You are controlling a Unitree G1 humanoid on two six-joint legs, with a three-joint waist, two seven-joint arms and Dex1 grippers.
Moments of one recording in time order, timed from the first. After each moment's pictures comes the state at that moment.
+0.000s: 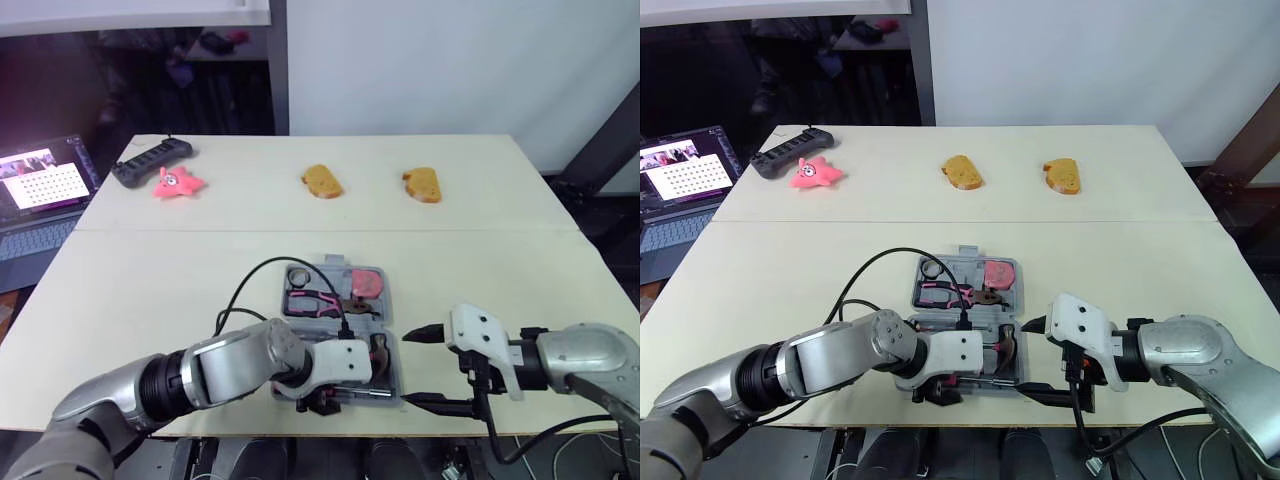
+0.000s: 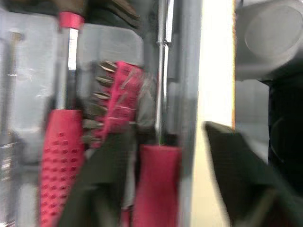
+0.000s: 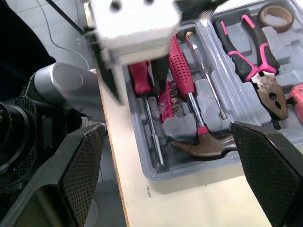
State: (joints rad) left arm -0.71 0.60 -0.97 -0.56 -0.34 1.23 -0.66; right arm 0.08 -1.06 -0.12 -0.76 0.61 0.71 0.97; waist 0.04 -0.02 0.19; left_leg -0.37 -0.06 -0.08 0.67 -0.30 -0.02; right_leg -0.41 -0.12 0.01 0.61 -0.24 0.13
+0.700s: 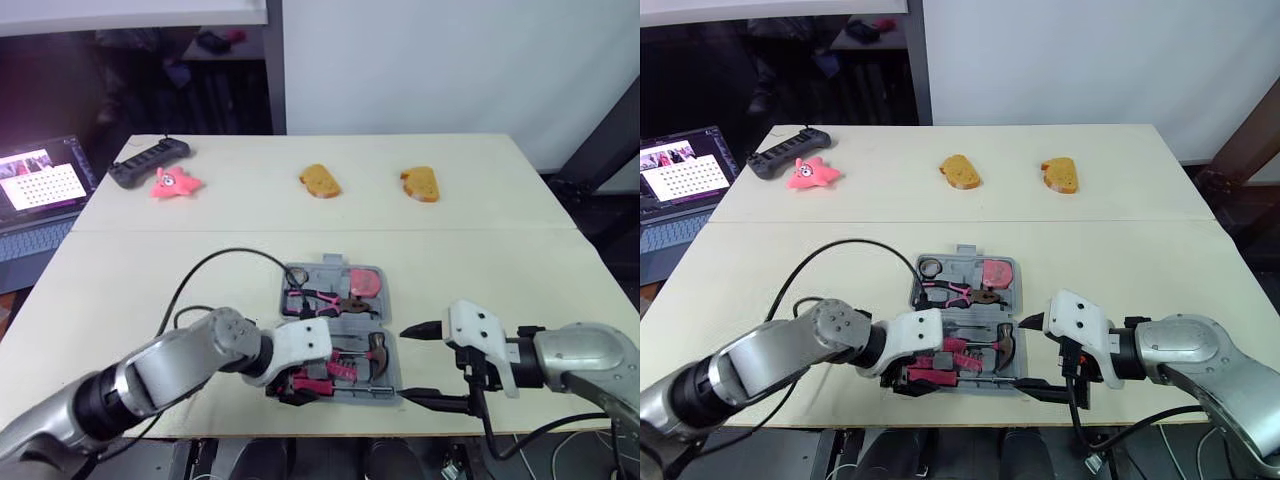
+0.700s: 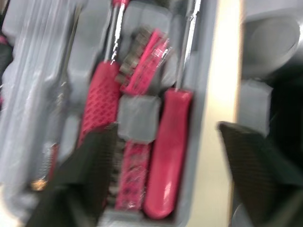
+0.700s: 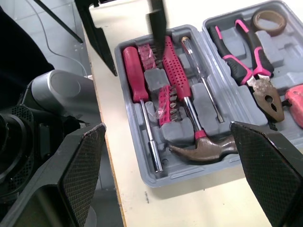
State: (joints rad) left arm -0.45 0.77 -0.62 -0.64 -0.39 1.01 -0.76; right arm 0.08 -1.04 -0.11 -0.76 0.62 0.74 0.95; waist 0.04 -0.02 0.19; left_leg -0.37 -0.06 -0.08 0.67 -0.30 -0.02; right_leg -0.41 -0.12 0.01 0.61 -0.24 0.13
